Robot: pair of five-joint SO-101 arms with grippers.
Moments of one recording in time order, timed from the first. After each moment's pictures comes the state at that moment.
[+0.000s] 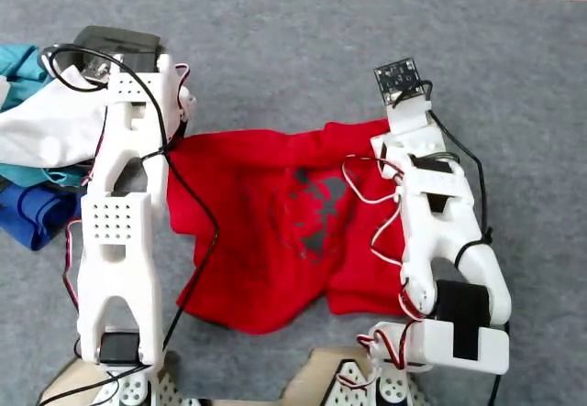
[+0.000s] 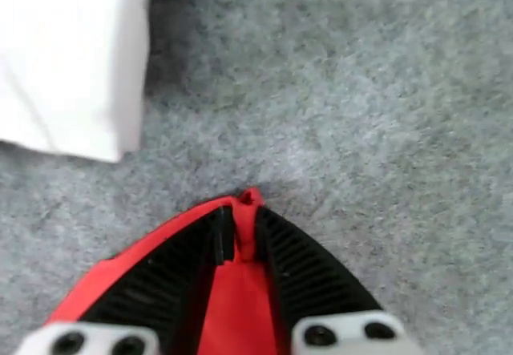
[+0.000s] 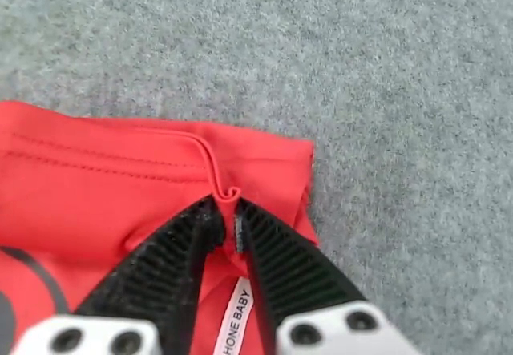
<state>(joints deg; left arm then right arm) -4.0 54.2 -54.2 89.9 49.2 4.7 -3.4 43.7 15.9 16.5</state>
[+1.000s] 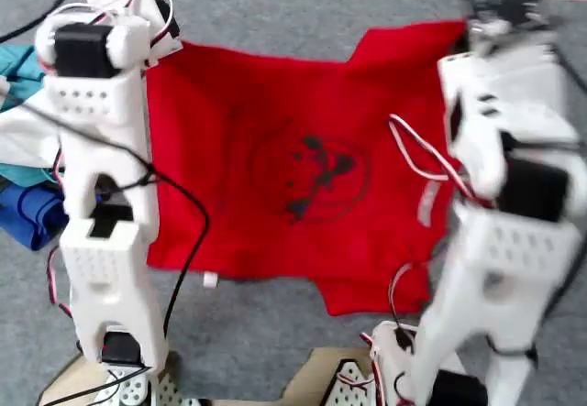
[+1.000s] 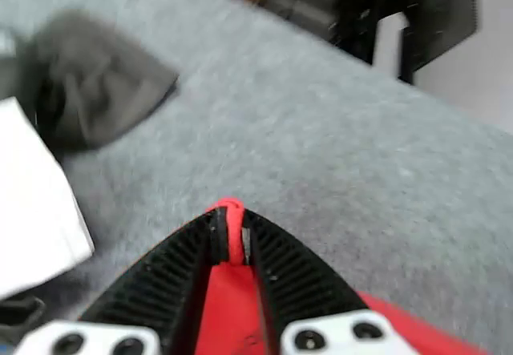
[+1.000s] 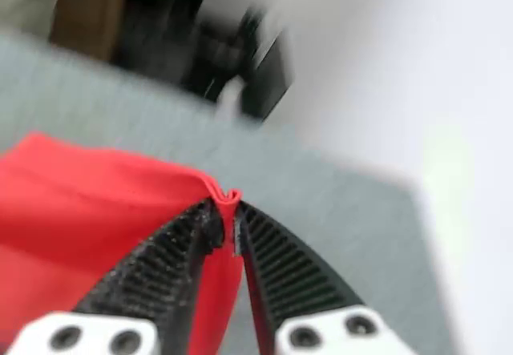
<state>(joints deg) -0.3 25.9 -80.4 100.2 11.7 9.9 -32.2 -3.6 60.6 17.1</state>
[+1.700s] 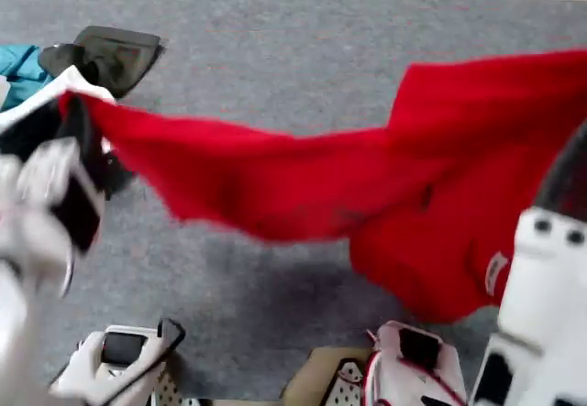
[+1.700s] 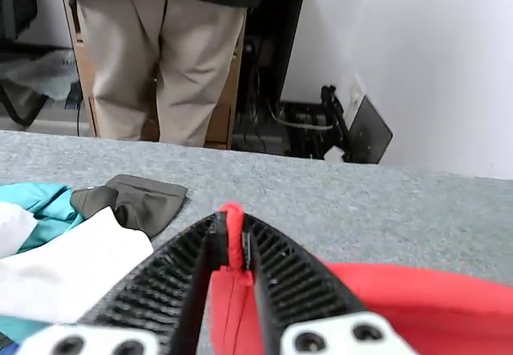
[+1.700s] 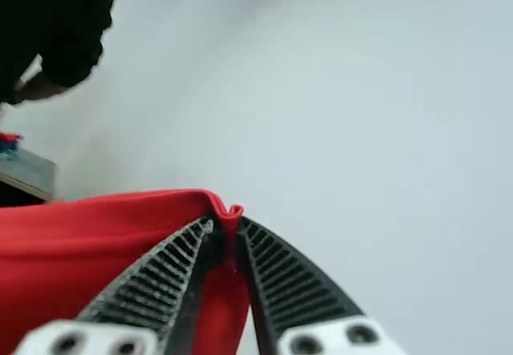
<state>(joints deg) 0.5 -41.6 -37.9 100.2 -2.1 16.2 -40.0 -54.5 78.9 25.8</state>
